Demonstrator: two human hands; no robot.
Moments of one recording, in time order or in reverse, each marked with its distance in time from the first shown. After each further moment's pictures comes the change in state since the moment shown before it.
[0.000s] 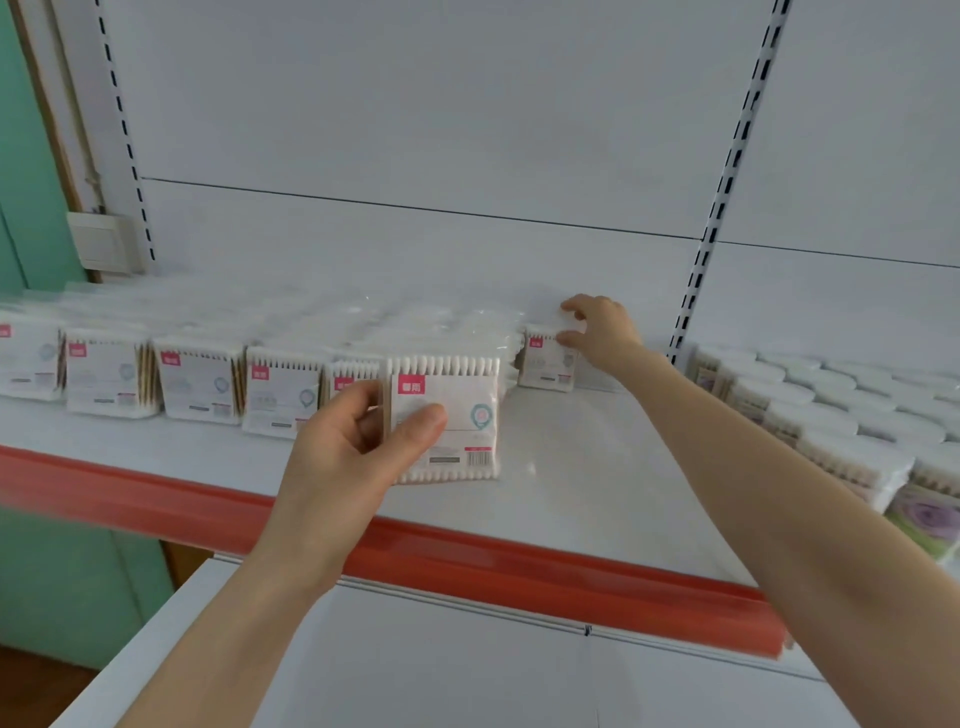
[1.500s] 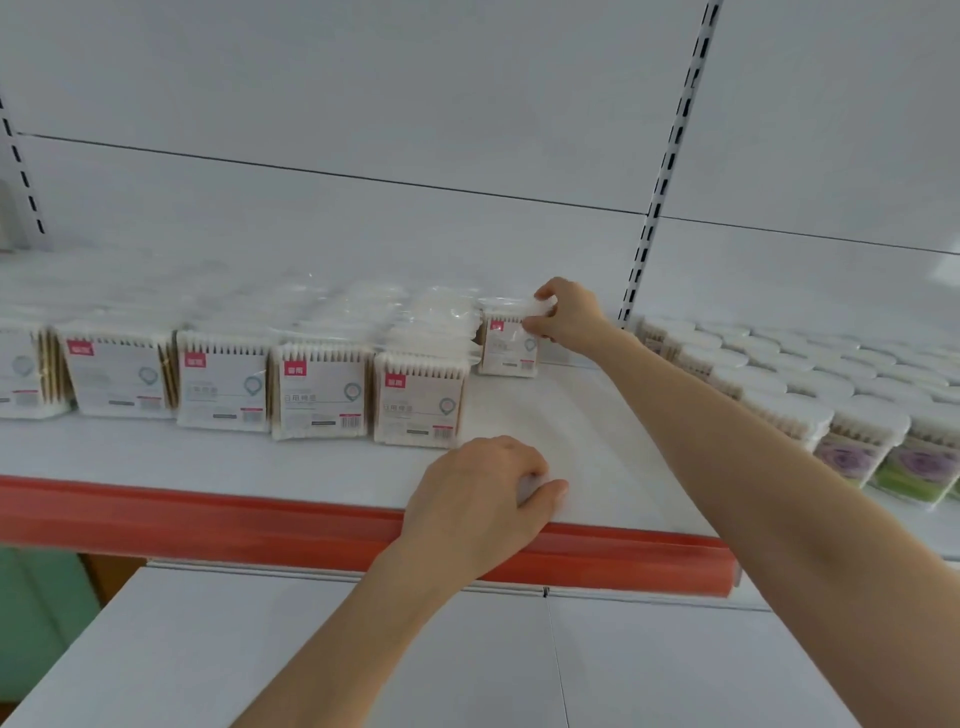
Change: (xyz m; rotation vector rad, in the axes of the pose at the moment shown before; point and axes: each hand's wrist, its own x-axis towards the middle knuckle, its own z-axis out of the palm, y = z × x) left_hand 0.003 -0.045 0.066 1.001 -0.530 0.294; right_hand -0.021 0.000 -0.010 0.215 -0.062 0.172
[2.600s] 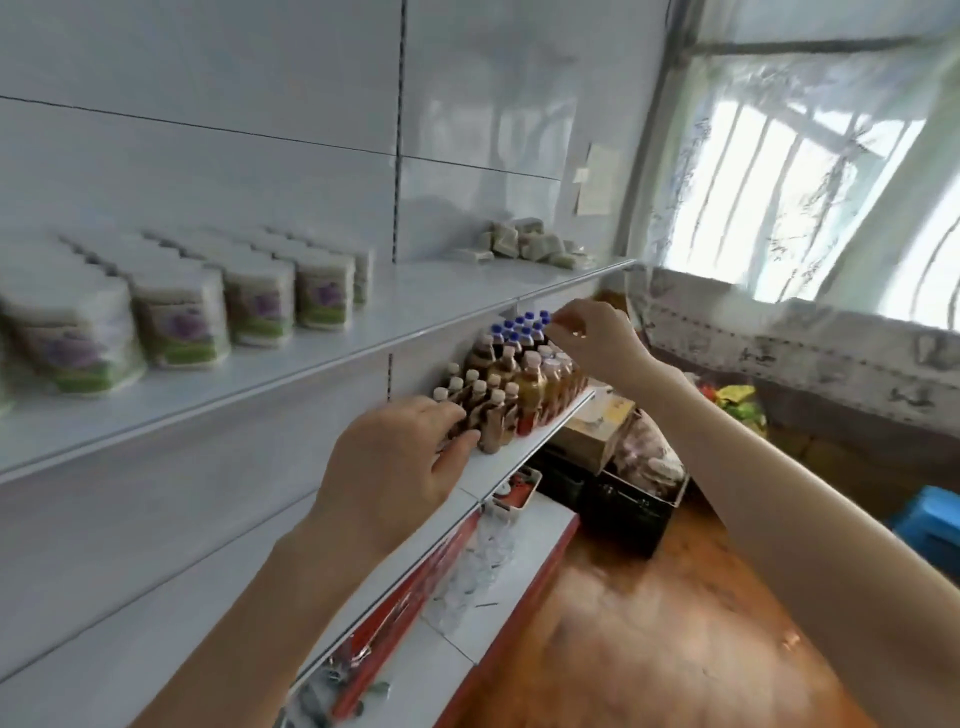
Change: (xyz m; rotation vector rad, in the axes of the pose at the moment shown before) left_hand 0.008 0.391 0.217 -0.326 0.034 0.790; right_hand -0.438 0.321 -0.376 -0.439 0.531 0.616
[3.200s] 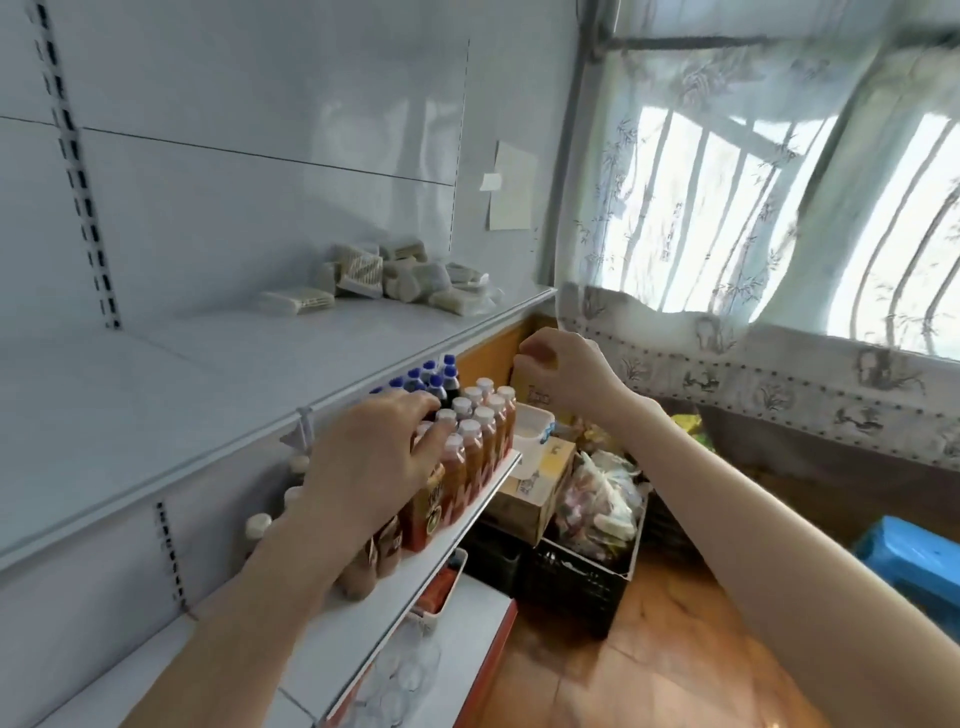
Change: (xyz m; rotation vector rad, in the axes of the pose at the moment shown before) left_hand 0.287 0.006 0.288 -0.131 -0.005 -0.038; right_hand 0.225 0.258 -0.008 -0.004 0.018 0.071
